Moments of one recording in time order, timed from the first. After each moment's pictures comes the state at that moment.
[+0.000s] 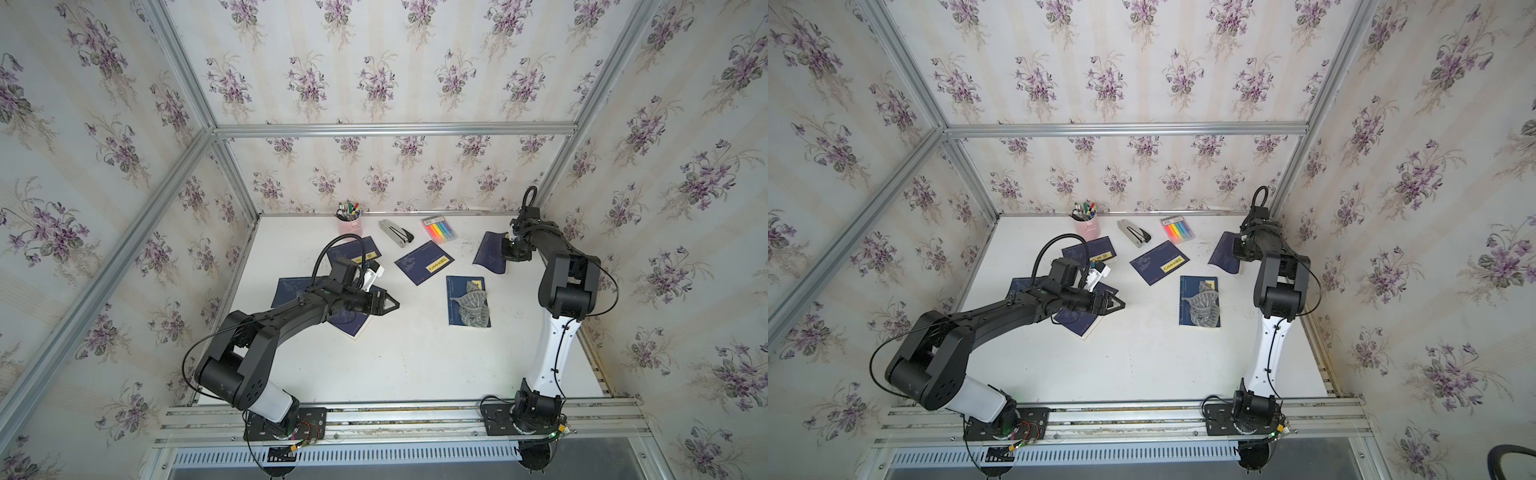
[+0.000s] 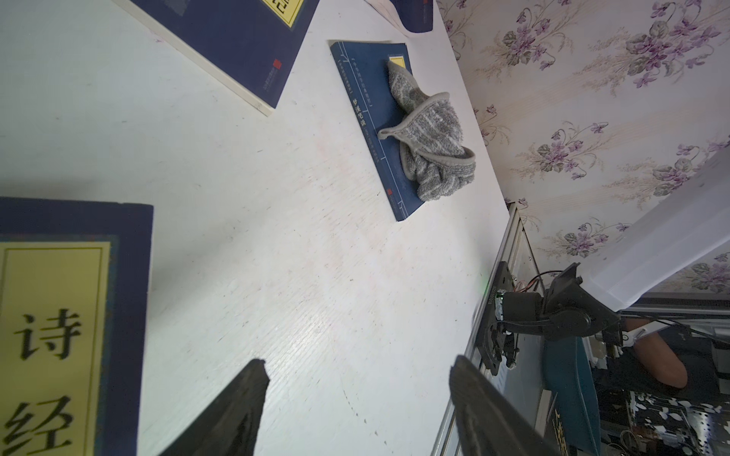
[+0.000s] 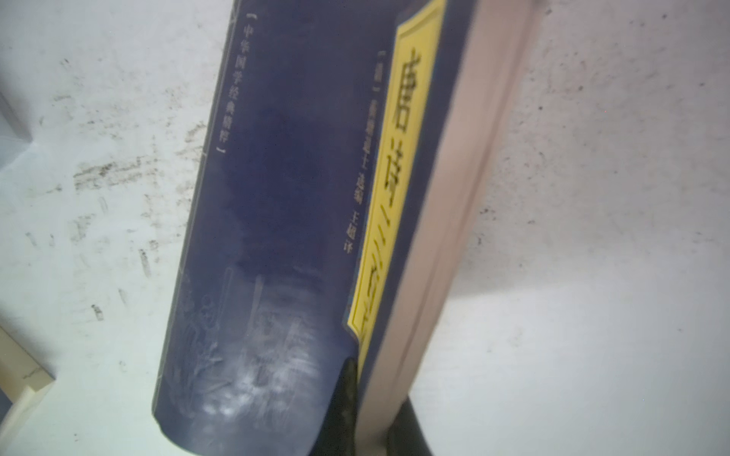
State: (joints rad) left arm -0.43 1.55 0.82 -0.09 0.71 -0.36; right arm -0.17 2.24 1.80 -0.81 -0.06 -0.01
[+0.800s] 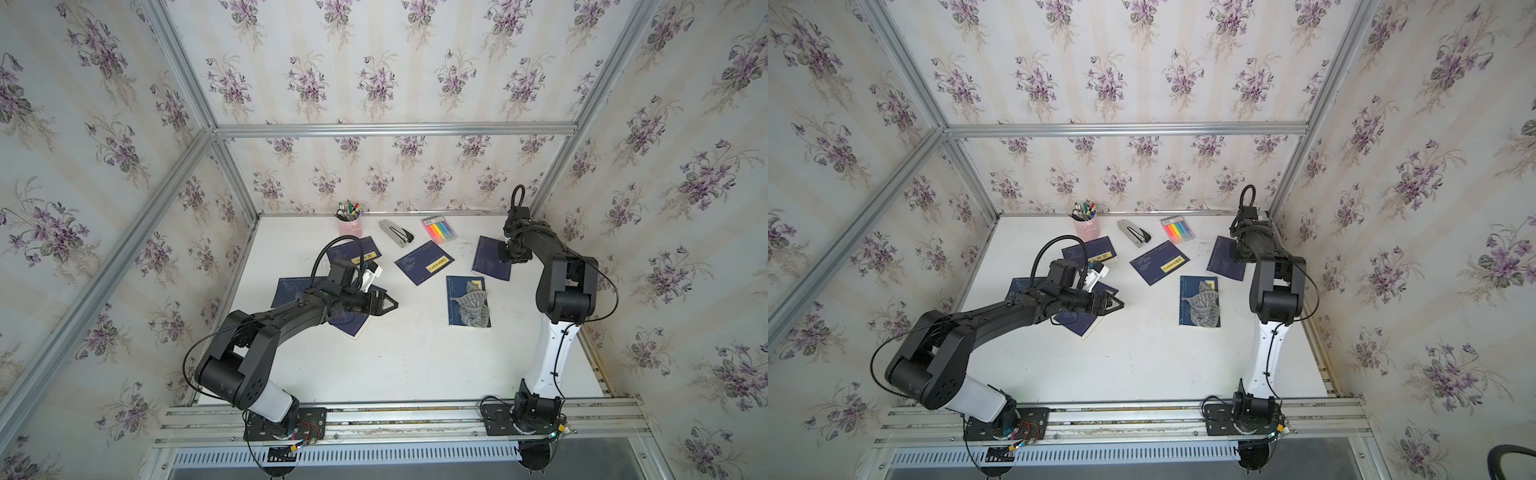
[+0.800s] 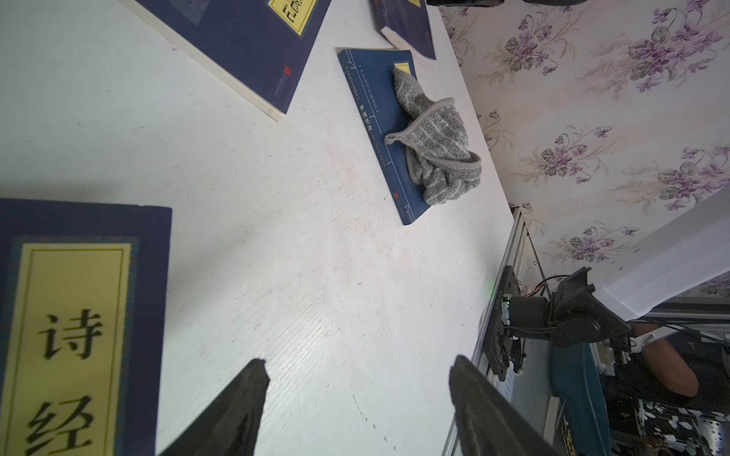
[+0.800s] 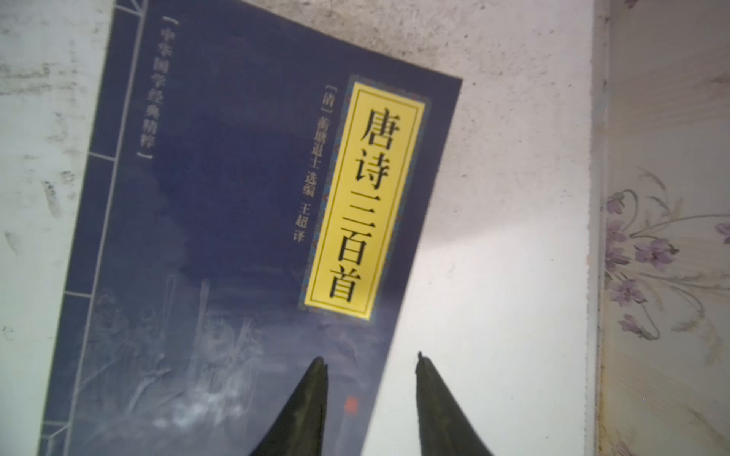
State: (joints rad) left arm -0.42 1.55 0.80 -0.05 0.71 -0.36; right arm -0.08 2.15 1.73 -0.82 0.21 -0.06
